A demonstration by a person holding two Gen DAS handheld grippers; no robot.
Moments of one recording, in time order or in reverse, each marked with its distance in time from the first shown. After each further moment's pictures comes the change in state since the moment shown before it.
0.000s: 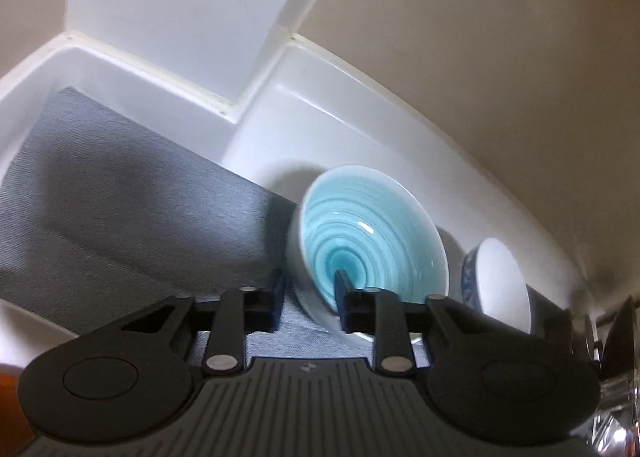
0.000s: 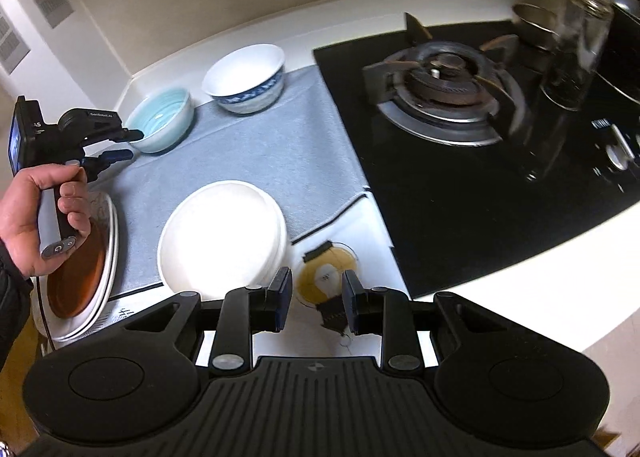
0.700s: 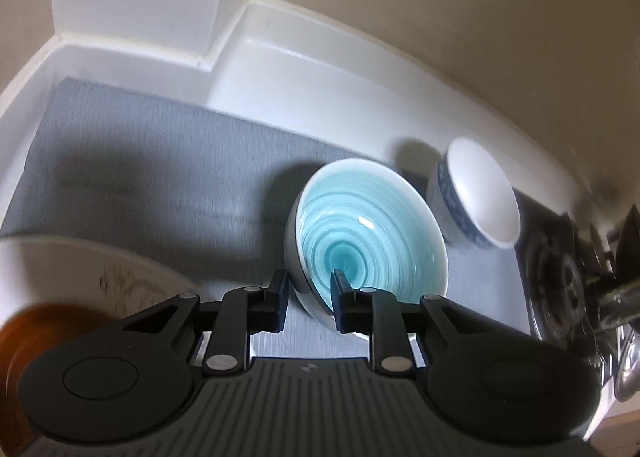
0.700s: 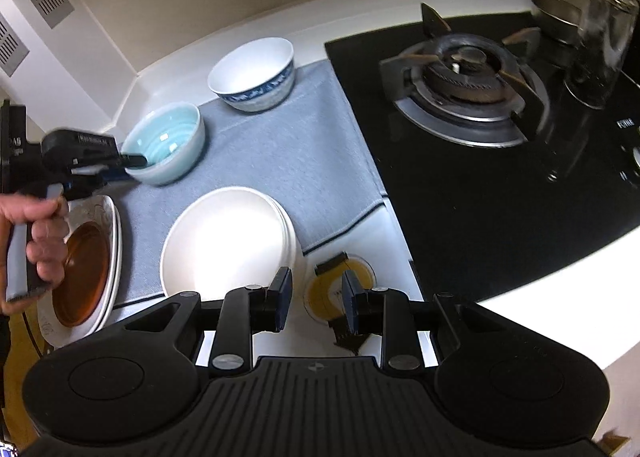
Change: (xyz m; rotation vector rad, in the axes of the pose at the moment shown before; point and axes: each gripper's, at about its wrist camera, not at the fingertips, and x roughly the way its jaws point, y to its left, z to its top) left arm -0.040 -0.015 -0.043 0.161 0.147 0.023; right arm 0.021 0.003 0.022 -0.006 0.025 0.067
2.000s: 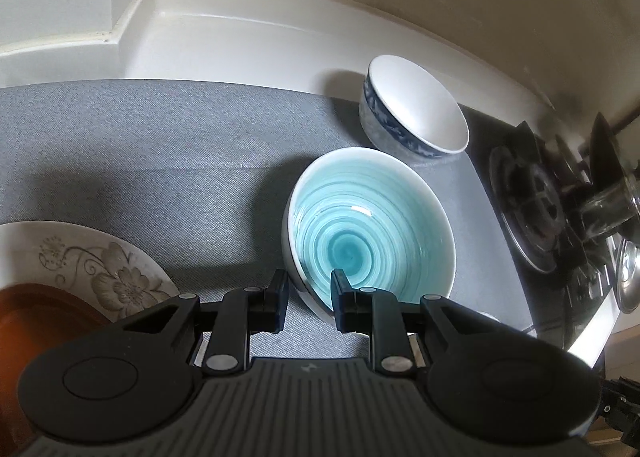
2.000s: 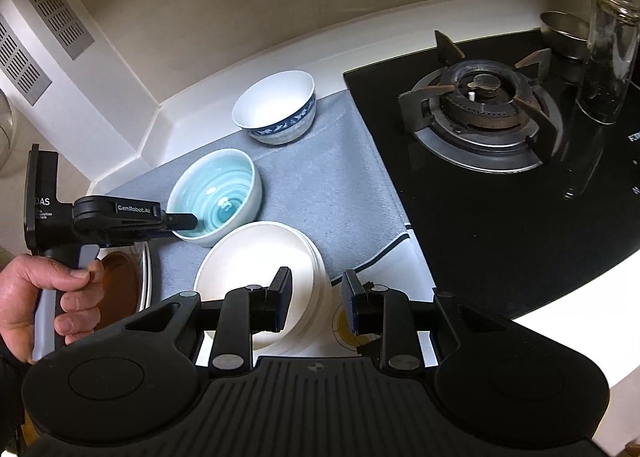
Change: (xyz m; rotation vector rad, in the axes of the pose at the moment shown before) left arm 0.008 -0.027 -0.022 0.205 0.093 -0.075; right arm -0.013 0.004 0.005 0.014 -0.071 0.074
